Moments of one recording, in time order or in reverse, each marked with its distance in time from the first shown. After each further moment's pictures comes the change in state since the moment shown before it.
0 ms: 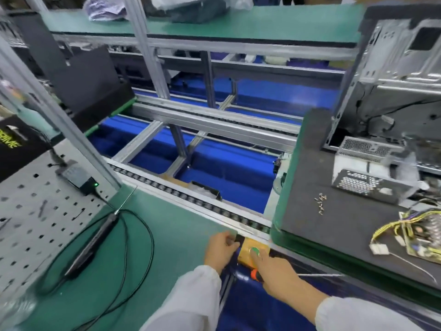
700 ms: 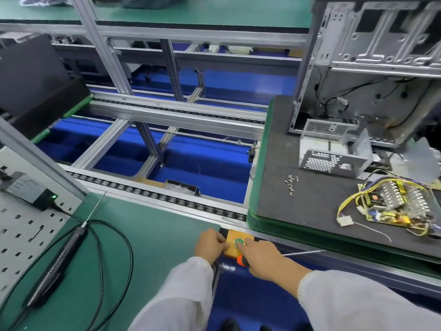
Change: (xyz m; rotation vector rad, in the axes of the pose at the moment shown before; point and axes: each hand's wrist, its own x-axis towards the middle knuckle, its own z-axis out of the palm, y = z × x) left_hand 0.017 -0.005 0.014 0.159 -0.208 0.008; right_hand -0.002 -0.003 -0.015 -0.025 0.025 0.024
